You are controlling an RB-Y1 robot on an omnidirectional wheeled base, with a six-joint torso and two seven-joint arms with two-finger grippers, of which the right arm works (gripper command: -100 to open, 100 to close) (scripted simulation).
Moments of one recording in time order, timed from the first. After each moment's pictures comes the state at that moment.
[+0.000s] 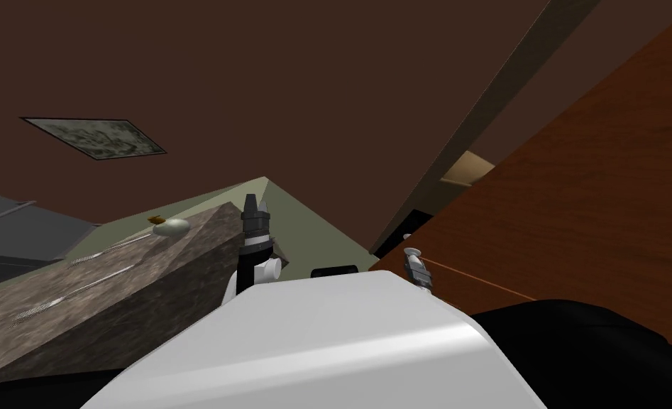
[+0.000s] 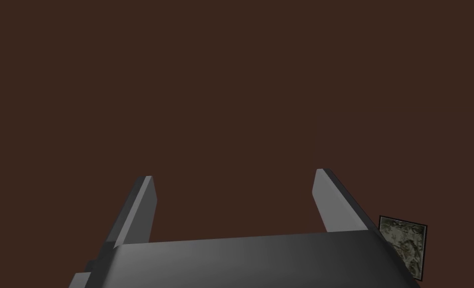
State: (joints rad) arm 0.47 -0.53 0.39 -0.92 -0.96 -1.18 -1.52
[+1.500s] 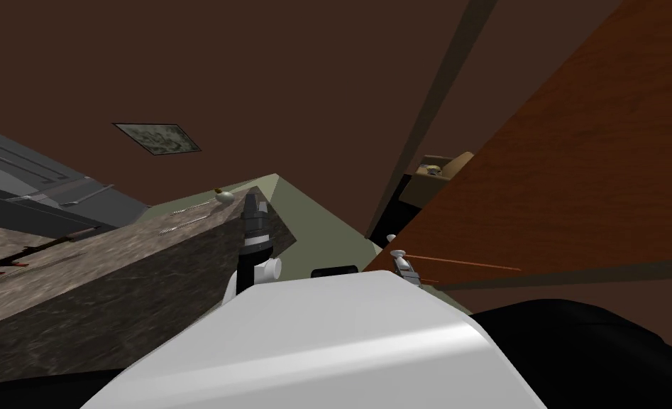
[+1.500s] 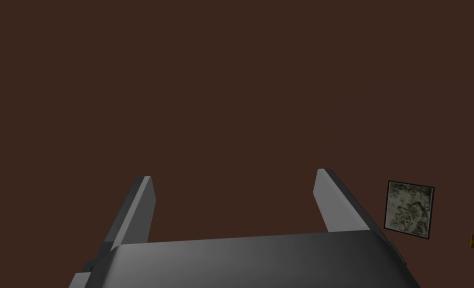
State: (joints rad) arm 0.50 -0.57 0.55 -0.95 -0.81 -1.27 -1.56
